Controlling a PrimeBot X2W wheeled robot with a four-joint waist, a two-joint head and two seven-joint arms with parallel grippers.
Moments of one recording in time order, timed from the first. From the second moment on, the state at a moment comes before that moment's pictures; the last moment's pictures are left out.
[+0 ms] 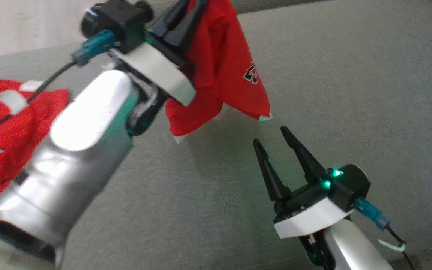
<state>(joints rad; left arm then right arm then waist) -1.00 0.28 -0.83 0.38 -0.70 -0.10 -0.09 -0.14 -0.05 0.42 0.15 0.21 0.12 -0.25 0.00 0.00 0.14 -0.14</state>
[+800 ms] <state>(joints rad) -0.94 0.28 -0.83 0.54 -0.71 -0.08 -0.23 -0.16 -0.05 0.34 0.13 0.22 0.12 -0.25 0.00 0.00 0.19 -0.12</state>
